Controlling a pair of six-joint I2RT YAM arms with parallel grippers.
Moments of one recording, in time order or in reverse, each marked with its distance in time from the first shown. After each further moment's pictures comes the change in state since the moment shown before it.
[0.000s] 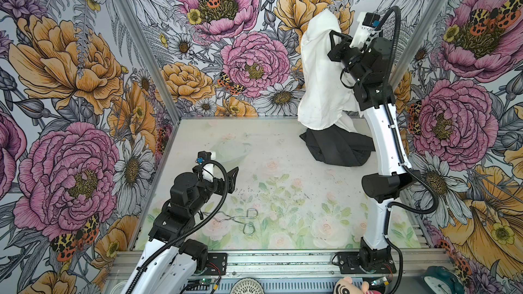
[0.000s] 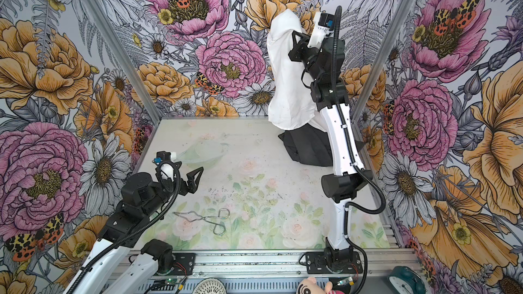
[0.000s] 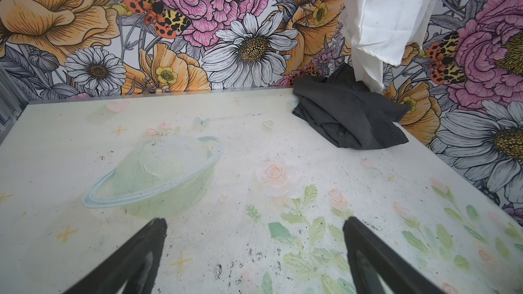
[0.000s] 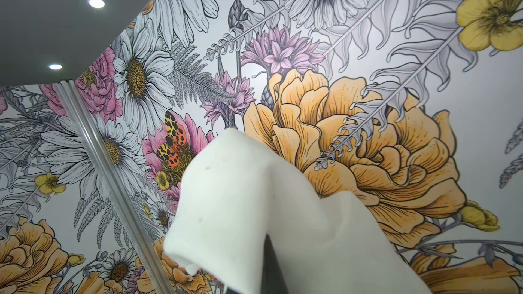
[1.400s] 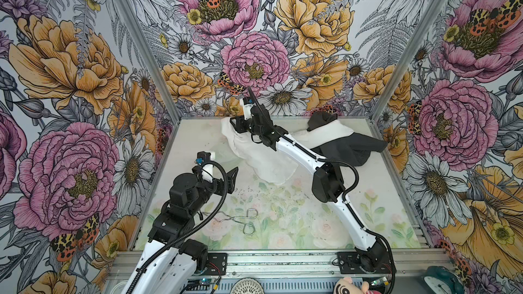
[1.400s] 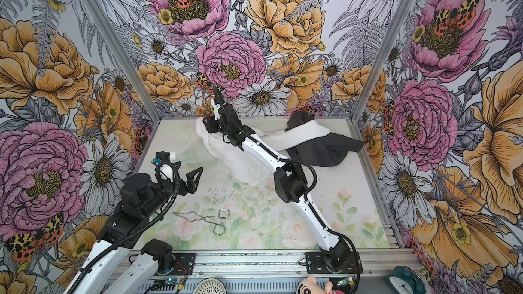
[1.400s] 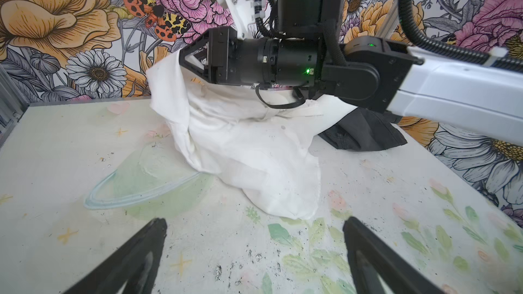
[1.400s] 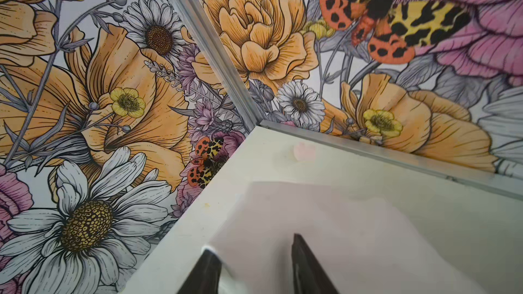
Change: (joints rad) left arm 0.000 -0.010 -0.001 0.000 0.000 0.000; right arm 0.491 0.492 -0.201 0.134 -0.011 0.053
